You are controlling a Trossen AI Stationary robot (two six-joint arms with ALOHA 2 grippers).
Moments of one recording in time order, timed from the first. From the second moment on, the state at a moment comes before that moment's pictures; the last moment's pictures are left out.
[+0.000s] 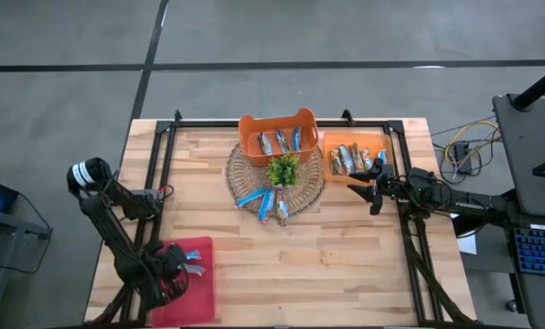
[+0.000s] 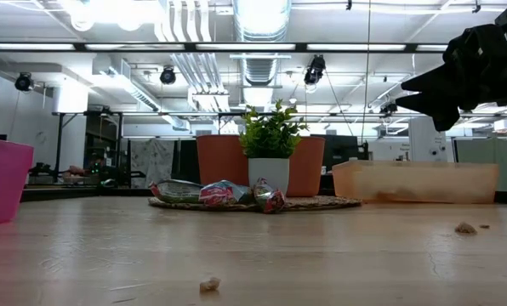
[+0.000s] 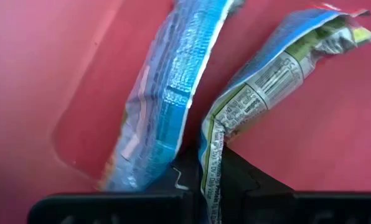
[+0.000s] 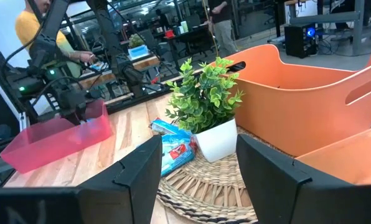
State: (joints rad) left arm -1.15 1.48 0.75 -0.76 -0.17 -1.81; right arm -0.19 0.06 0.02 -0.01 0.03 0.31
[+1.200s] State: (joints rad) left arm -1.09 1.45 0.88 -0.93 -0.11 -1.67; right arm -0.19 0.06 0.02 -0.01 0.03 0.31
